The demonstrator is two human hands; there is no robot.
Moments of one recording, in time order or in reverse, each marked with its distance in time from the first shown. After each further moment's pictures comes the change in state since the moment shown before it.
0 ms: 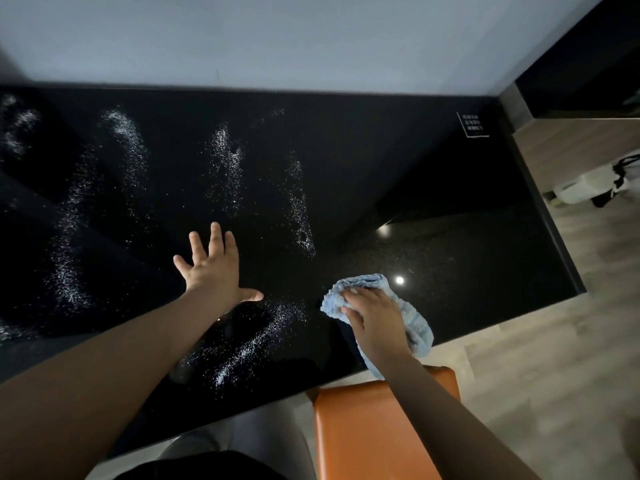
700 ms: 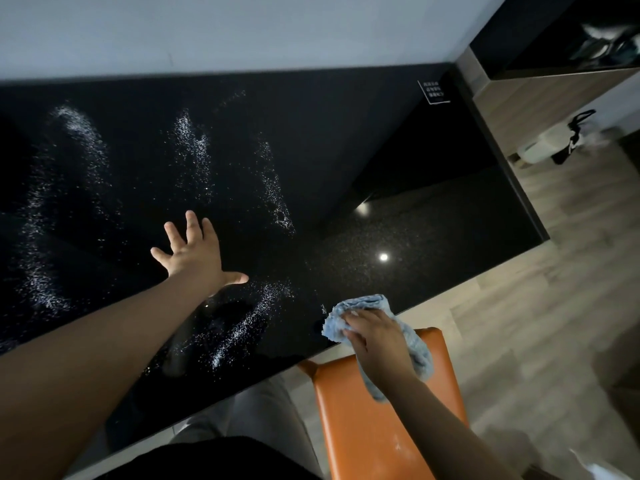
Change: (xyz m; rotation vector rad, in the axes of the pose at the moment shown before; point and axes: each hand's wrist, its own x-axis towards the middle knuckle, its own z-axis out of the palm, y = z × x) left_hand -0.004 0.002 -0.004 0.014 0.000 0.002; right_hand -0.091 -0.002 0.011 0.016 0.001 0.098
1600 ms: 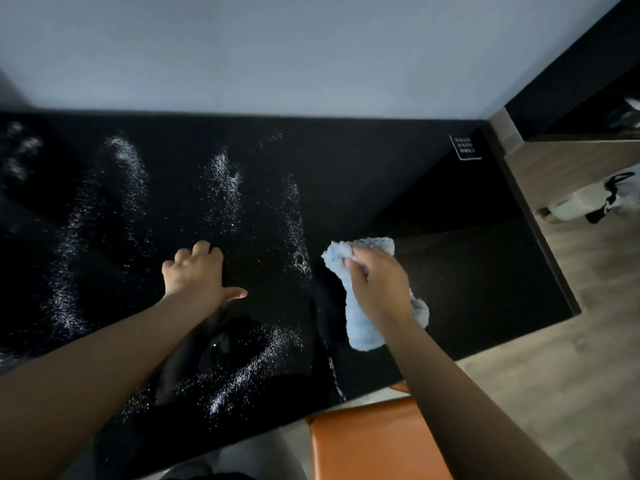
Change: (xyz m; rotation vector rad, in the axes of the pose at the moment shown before) left_hand 0.004 -0.017 -0.036 0.056 0.175 -0.026; right_hand 0.154 -0.052 -0.087 0.164 0.314 -0.110
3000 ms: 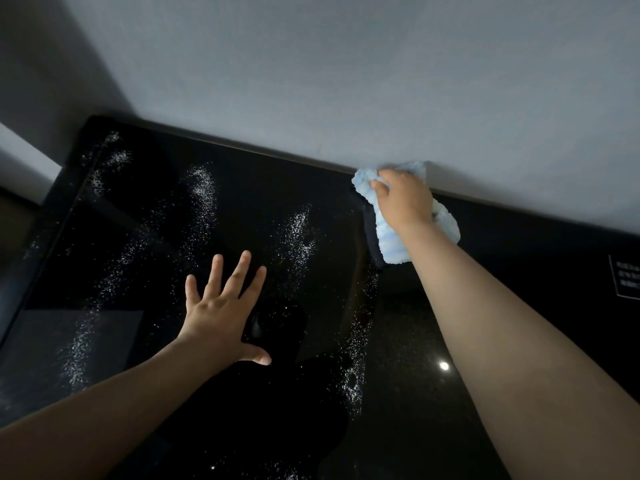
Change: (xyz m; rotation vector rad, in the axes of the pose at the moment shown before) left_hand 0.085 -0.038 0.006 -0.152 -0.158 -0.052; right_hand 0.348 -0.058 0.134 -0.209 -0.132 -0.342
